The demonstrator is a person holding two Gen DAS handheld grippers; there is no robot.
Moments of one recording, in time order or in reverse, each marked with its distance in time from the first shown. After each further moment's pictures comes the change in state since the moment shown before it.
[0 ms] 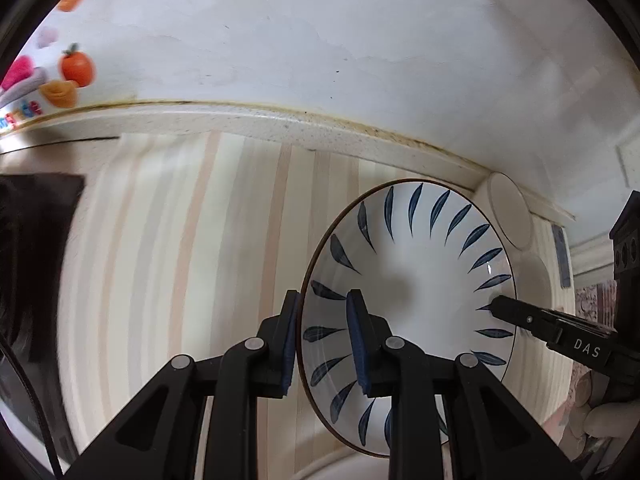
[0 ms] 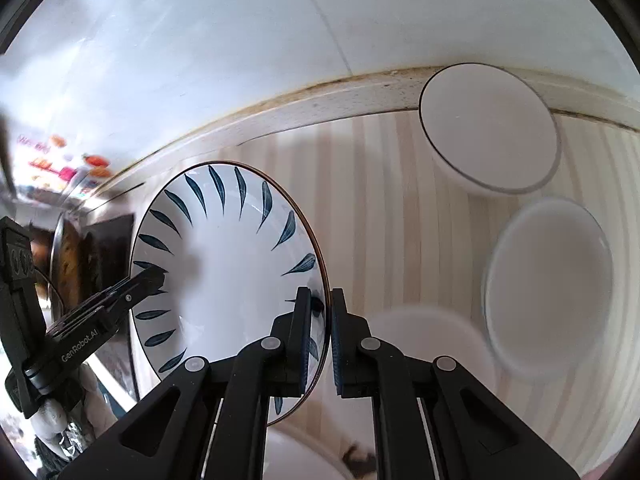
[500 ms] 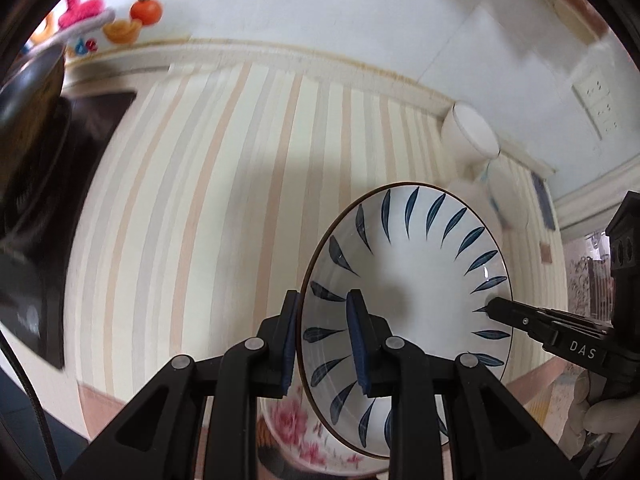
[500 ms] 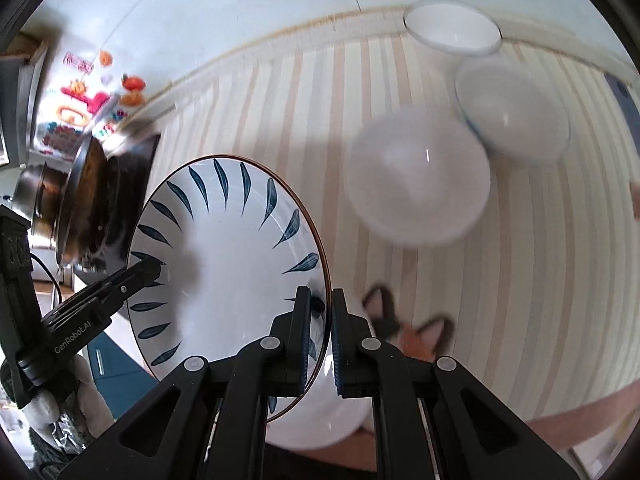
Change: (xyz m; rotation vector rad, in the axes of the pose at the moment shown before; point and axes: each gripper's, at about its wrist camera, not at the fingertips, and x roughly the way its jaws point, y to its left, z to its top) left arm -0.039 -0.012 -0.134 -0.022 0.036 0.005; right arm -0.037 0.005 -0.156 -0.031 0.053 -0.006
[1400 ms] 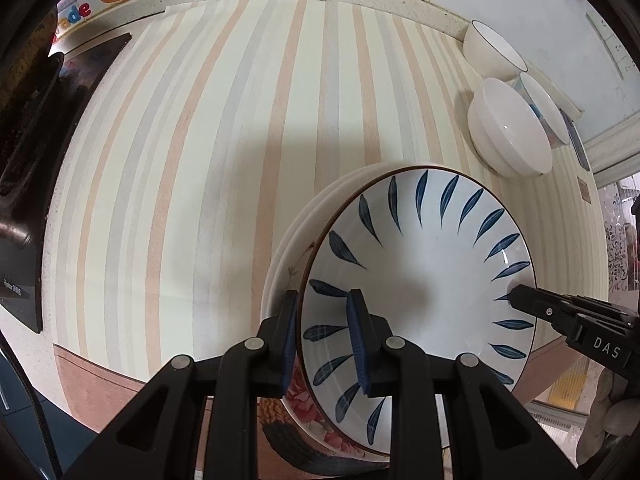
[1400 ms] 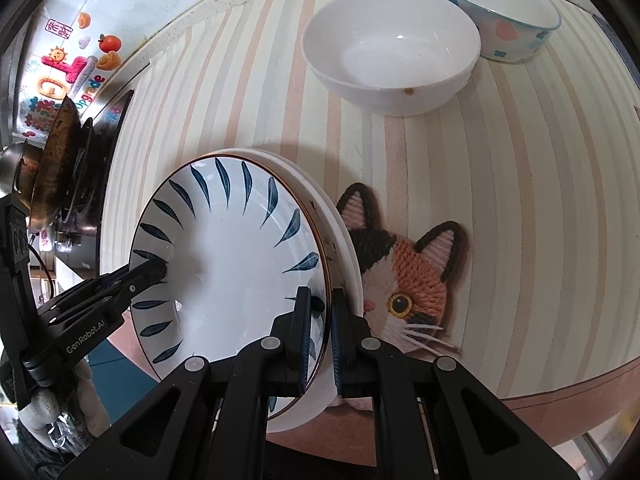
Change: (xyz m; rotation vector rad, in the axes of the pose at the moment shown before) left arm 0.061 -0.010 -0.049 0.052 0.104 0.082; right arm 0.058 -0.031 -0.061 0.021 0.048 -0.033
